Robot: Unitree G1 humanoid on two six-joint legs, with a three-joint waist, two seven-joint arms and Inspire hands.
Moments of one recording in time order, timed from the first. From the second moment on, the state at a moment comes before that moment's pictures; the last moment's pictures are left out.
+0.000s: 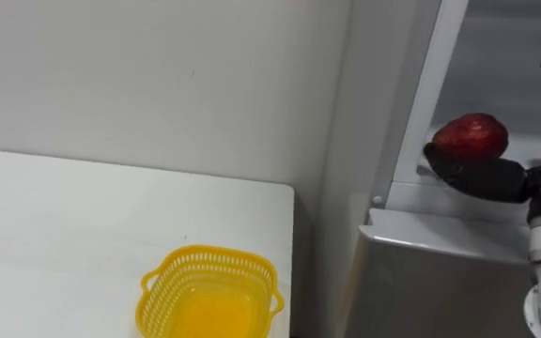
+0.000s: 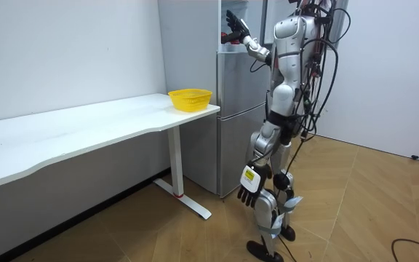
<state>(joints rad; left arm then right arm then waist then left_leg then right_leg) 0.26 0.23 0.04 1.09 0.37 0.06 -0.10 -0.39 -0.40 -0.06 0.05 -0.16 -0.13 -0.45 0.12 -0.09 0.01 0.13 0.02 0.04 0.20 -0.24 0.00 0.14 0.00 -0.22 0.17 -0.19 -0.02</state>
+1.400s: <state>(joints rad) 0.24 0.26 0.07 1.08 0.37 0.14 -0.17 -0.61 -0.54 -0.06 0.45 0.02 0.00 -0.06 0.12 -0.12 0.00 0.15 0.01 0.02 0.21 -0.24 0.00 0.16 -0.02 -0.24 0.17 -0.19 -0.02</state>
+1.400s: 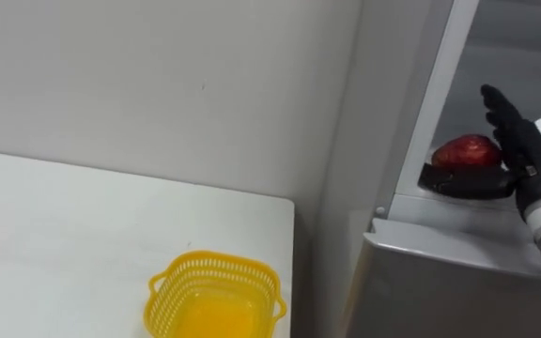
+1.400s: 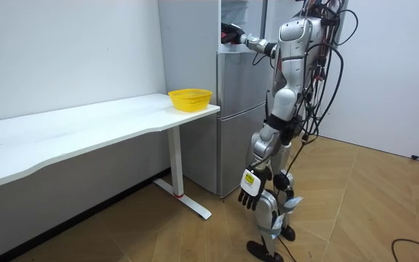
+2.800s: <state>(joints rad) 0.20 0.27 0.04 1.08 0.36 0.16 -0.13 -0.56 -0.55 -0.03 0.29 0.04 0.03 -0.08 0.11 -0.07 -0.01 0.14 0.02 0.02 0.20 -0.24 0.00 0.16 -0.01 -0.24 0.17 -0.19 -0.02</state>
